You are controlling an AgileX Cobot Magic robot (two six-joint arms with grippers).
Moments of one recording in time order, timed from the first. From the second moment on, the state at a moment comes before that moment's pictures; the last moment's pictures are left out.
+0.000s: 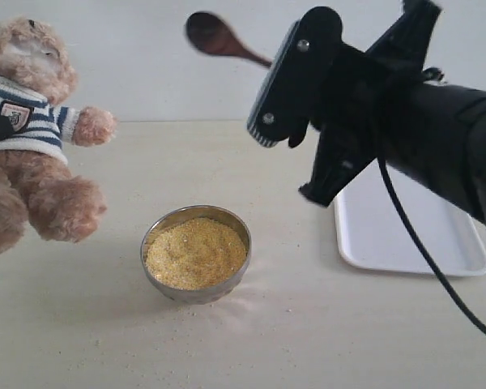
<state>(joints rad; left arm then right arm) 0.15 1.30 -0.64 -1.72 0.45 1.40 0.93 1.33 -0.78 1.35 -0.67 -2.12</state>
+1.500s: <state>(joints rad) 0.15 1.30 -0.64 -1.72 0.53 1.40 0.43 1.26 -0.79 0.56 -0.62 -0.39</state>
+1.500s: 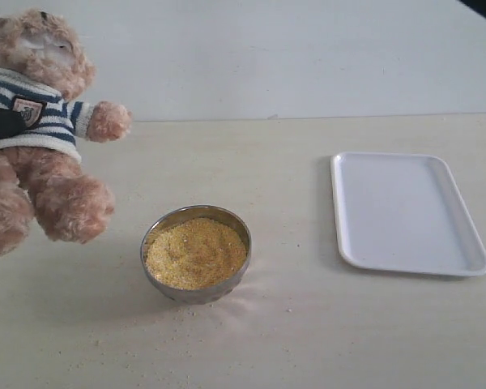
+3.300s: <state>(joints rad) 0.15 1.30 -0.64 -1.72 0.53 1.40 0.43 1.36 -0.88 0.80 -0.31 -1.47</state>
